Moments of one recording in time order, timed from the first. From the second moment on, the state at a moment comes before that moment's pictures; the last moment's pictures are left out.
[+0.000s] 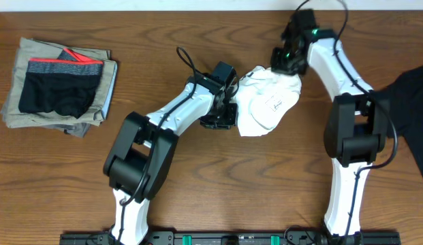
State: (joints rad) left arm -0.54 2.05 1.45 -0.80 0.29 -0.40; right arm 0.12 2.30 2.00 -0.94 -0.23 0.28
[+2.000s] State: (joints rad) left arm -0.59 2.06 1.27 -0.15 0.42 -0.98; right arm -0.02 2.30 2.60 -1.52 -0.23 0.13
